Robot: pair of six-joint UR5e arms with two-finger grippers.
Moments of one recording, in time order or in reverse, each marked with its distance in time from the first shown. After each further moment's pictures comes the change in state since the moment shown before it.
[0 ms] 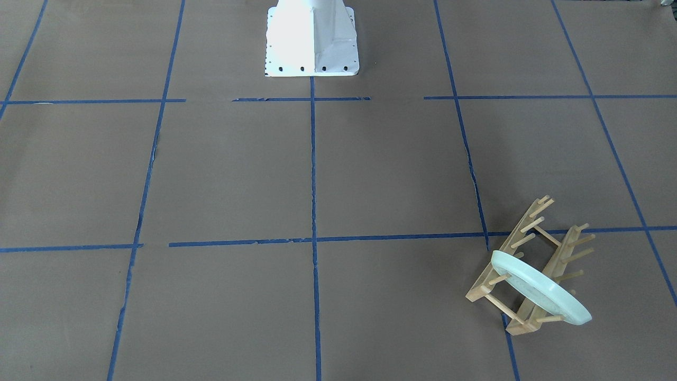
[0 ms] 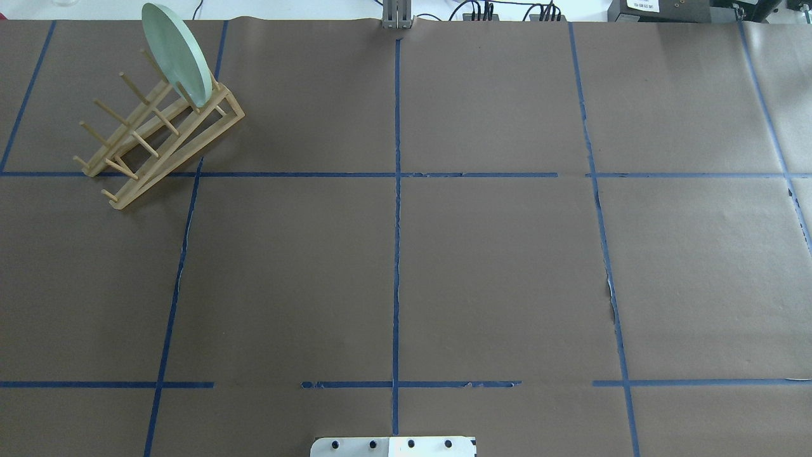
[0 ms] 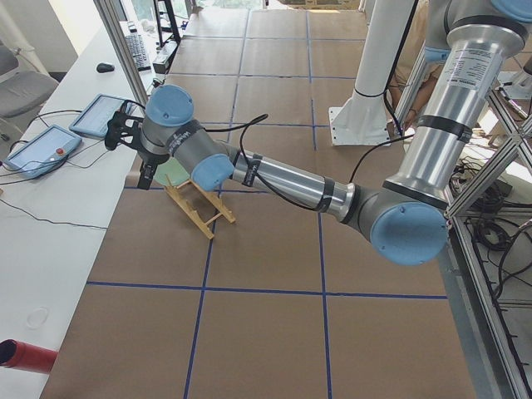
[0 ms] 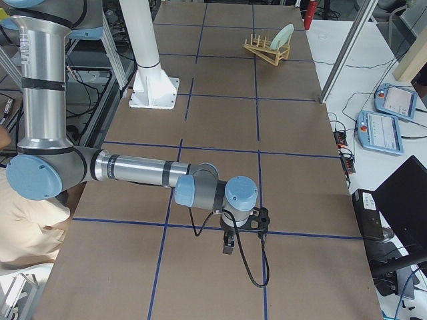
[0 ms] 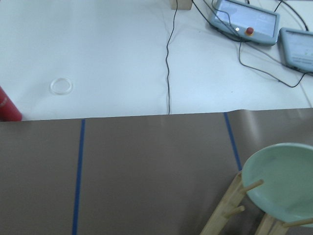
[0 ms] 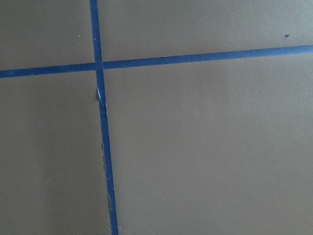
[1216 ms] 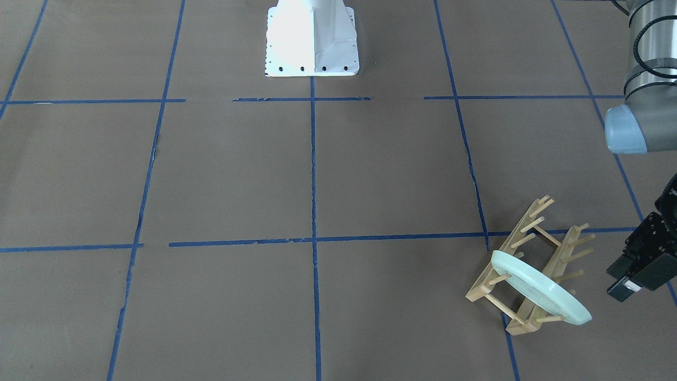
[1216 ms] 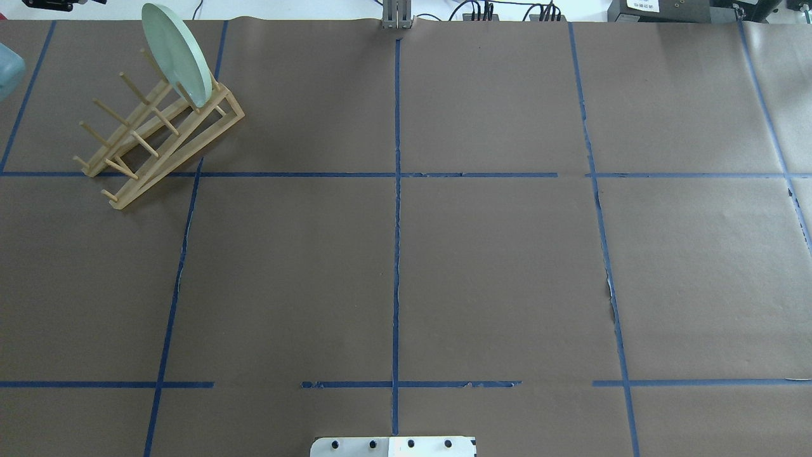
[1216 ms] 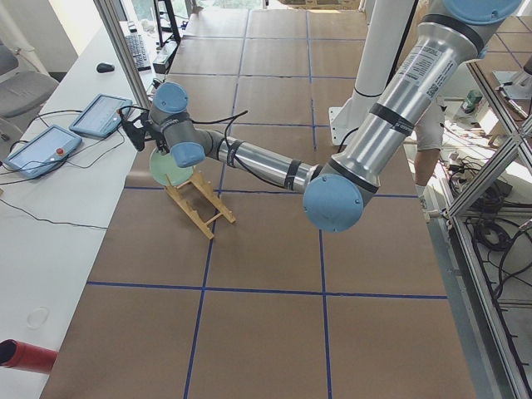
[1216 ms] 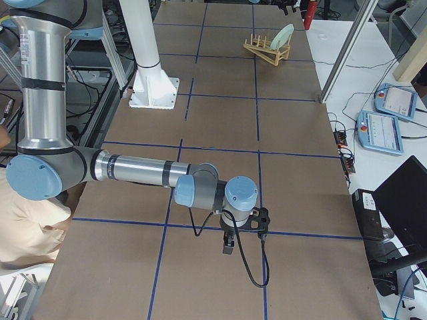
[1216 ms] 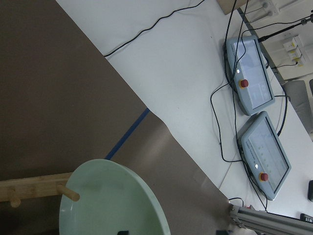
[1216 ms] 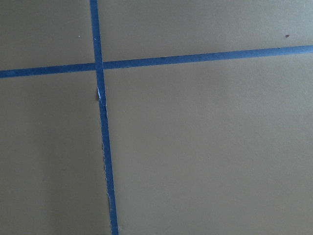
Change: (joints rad) left arm 0.299 -0.184 0.238 -0.270 0.243 -1.001; right arm 0.000 0.000 0.001 0.000 0.000 0.000
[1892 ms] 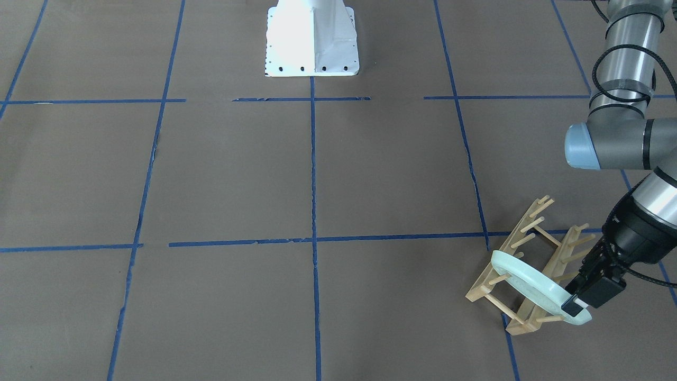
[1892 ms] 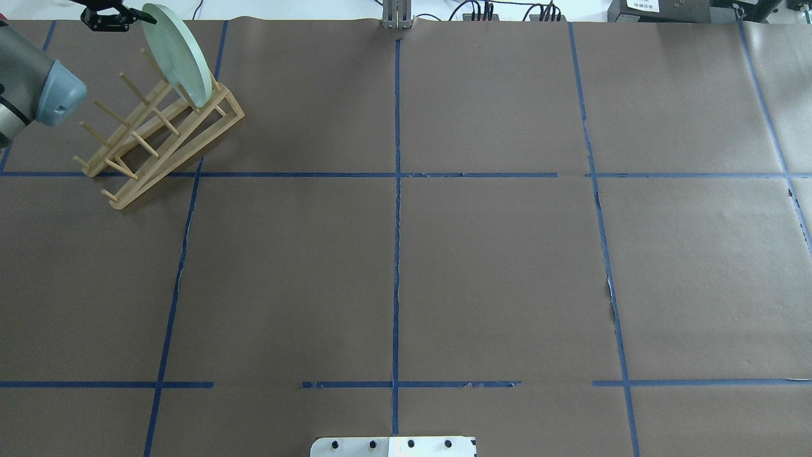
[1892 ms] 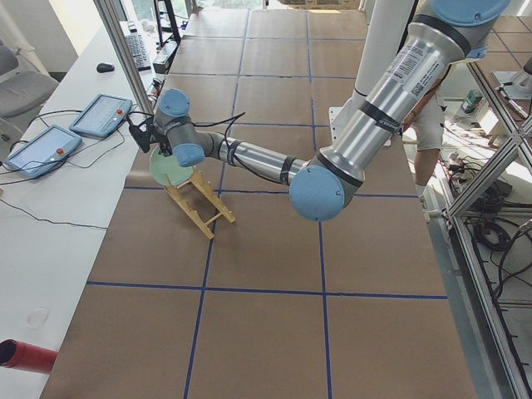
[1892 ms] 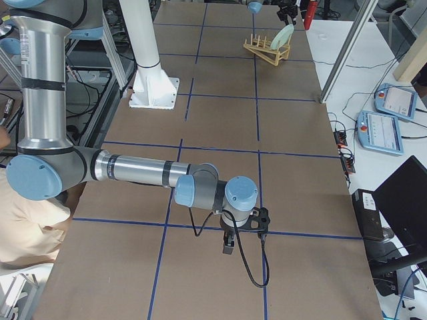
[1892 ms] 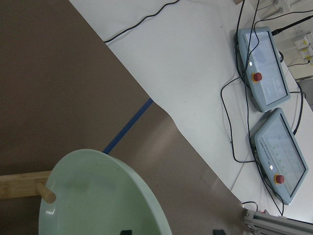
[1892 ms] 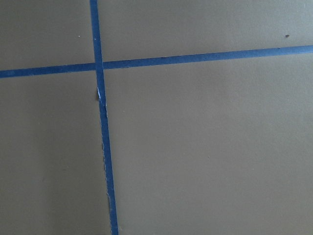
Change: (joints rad) left arm 0.075 -0.046 0.078 -0.027 0.074 -0.014; right arm 0.000 0.000 0.000 0.000 0.000 0.000
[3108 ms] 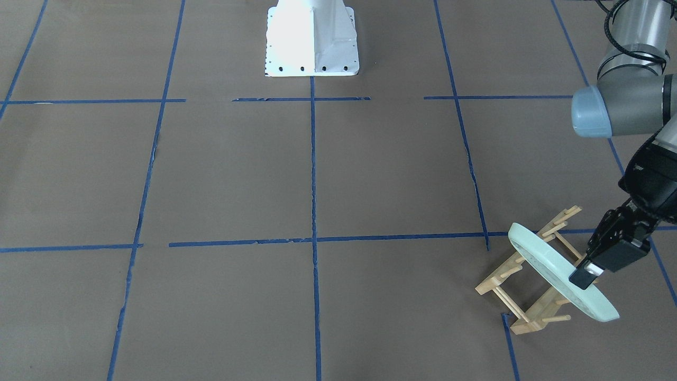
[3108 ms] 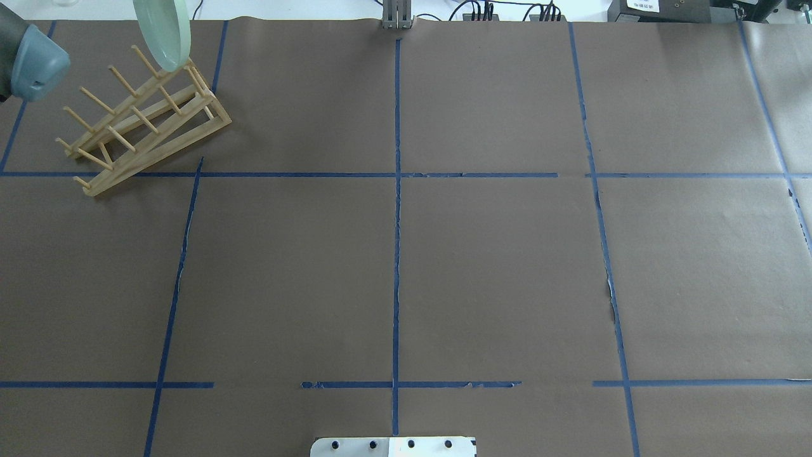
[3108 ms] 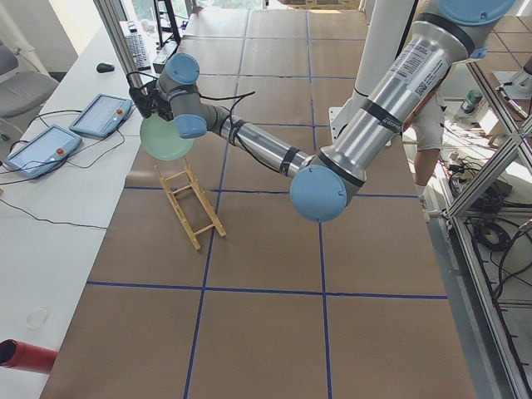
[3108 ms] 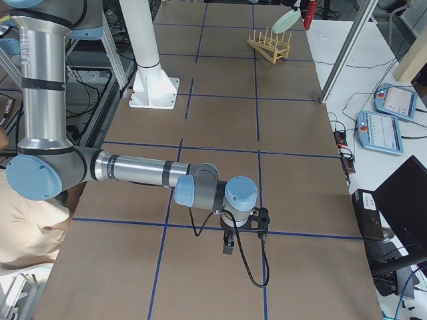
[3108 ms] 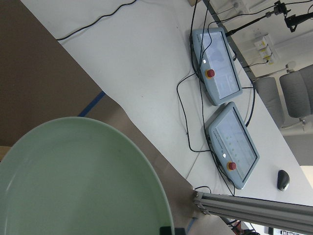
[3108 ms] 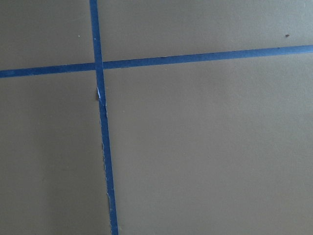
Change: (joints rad) left arm -0.046 -0.015 -0.222 0.028 -0.003 -0.152; right arm 0.000 0.000 0.000 0.000 0.000 0.000
